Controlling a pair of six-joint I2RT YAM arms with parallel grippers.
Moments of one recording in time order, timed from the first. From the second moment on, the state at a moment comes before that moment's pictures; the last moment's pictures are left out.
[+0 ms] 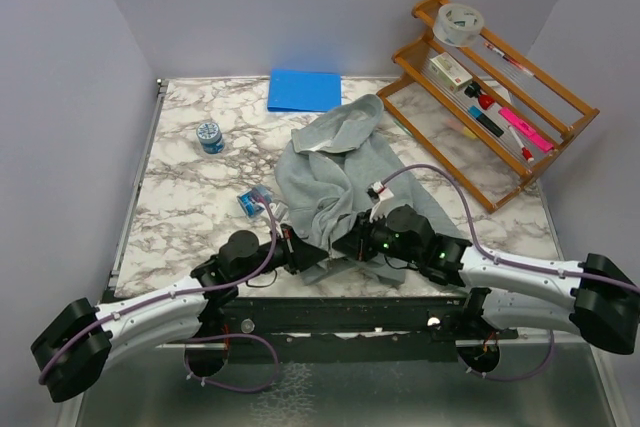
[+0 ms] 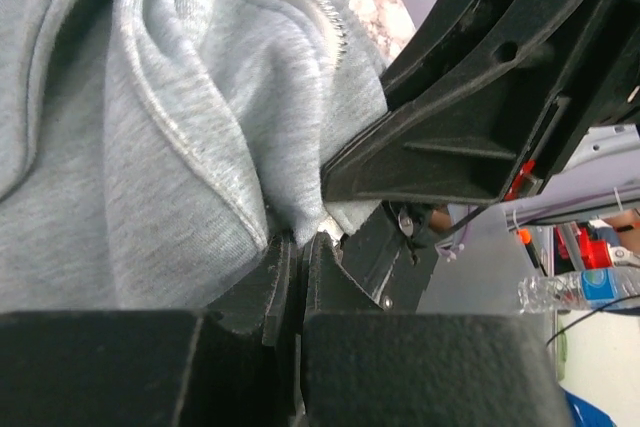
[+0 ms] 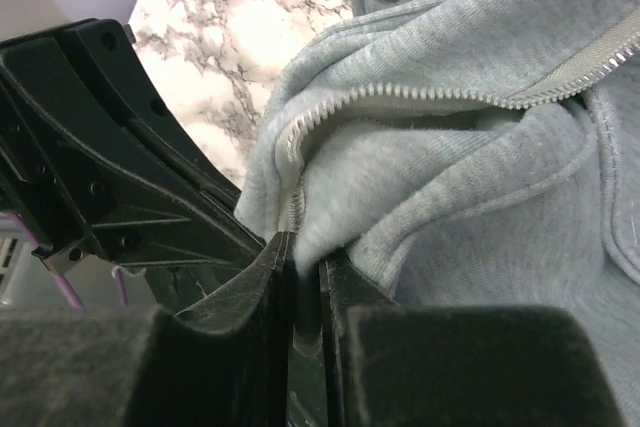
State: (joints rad) left arm -0.90 0.78 0.13 0.48 0.19 -0.83; right arm 1.02 1.11 0.49 0.24 -0.01 0.70
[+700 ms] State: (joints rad) left arm -0.91 0.73 0.11 0.41 0.26 -0.83; right arm 1.01 0.75 0.63 -0.22 0.13 0.32
